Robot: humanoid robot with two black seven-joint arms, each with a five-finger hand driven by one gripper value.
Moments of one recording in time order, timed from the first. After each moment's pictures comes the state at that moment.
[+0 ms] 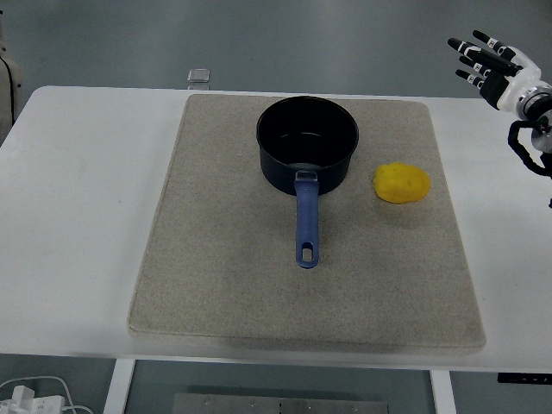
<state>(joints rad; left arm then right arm) 0.01 0.00 -0.05 -0.15 -0.05 0.09 0.06 1.13 -0.23 0.55 0.31 -0.01 0.08 0.00</state>
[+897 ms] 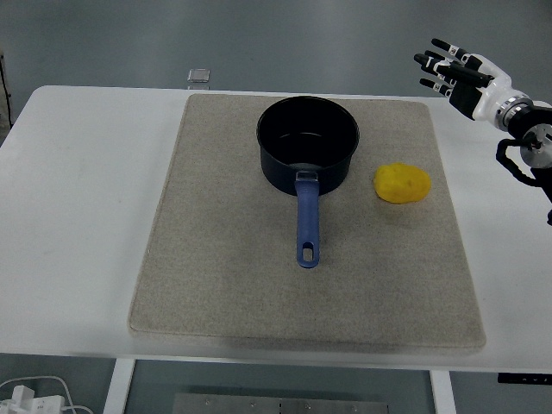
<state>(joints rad) 0.01 0.00 -0.05 -0.14 -0.05 0.09 0.06 1.05 -0.30 0.54 0.54 -0.13 0.19 0.01</state>
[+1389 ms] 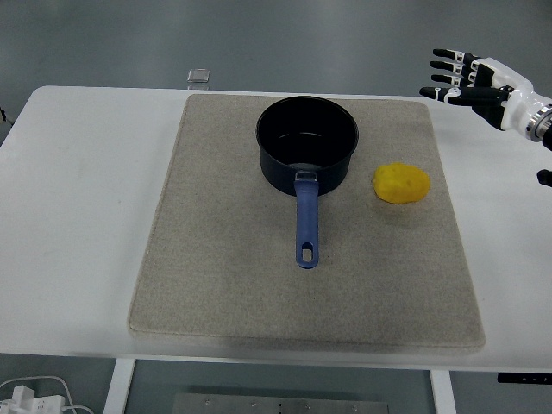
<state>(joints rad) 0.01 0.00 -0.05 -0.14 -0.05 0.08 0.06 0.97 -0.57 0.50 0.92 -0.40 0.17 0.07</state>
